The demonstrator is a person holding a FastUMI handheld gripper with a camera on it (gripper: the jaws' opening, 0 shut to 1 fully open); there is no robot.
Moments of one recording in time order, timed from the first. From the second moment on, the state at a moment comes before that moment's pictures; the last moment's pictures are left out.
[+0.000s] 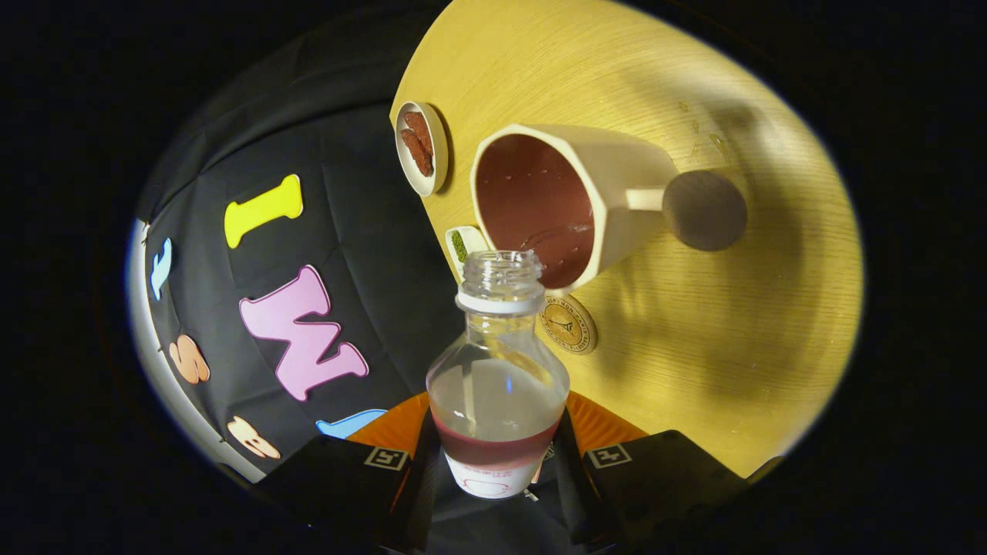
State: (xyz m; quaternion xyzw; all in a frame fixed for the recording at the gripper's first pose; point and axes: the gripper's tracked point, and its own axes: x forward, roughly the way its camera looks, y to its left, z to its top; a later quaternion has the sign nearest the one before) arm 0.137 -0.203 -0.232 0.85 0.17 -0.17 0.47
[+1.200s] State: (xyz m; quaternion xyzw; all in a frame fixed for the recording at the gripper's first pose) arm 0.146 -0.230 -0.212 0.92 0.14 -0.17 0.32
